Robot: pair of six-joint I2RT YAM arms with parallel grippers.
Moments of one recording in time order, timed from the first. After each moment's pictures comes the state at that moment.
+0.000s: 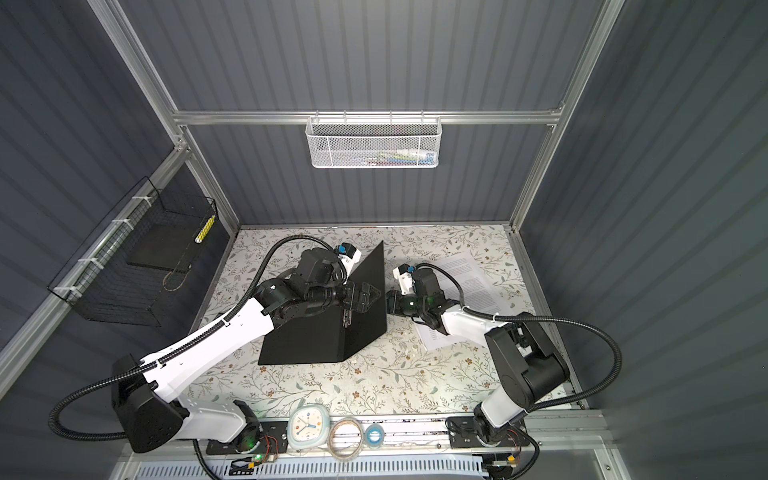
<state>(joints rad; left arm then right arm) -0.80 1.39 1.28 -0.56 0.12 -0.37 0.49 1.58 0.76 0.21 -0.56 0.67</state>
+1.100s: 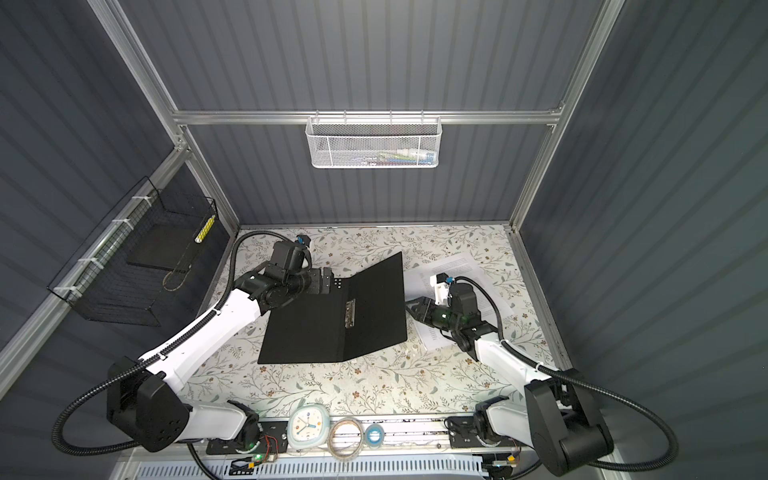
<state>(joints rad) -0.47 1.39 1.16 -0.58 -0.11 -0.29 0.30 1.22 0.47 0.26 -0.60 0.79</state>
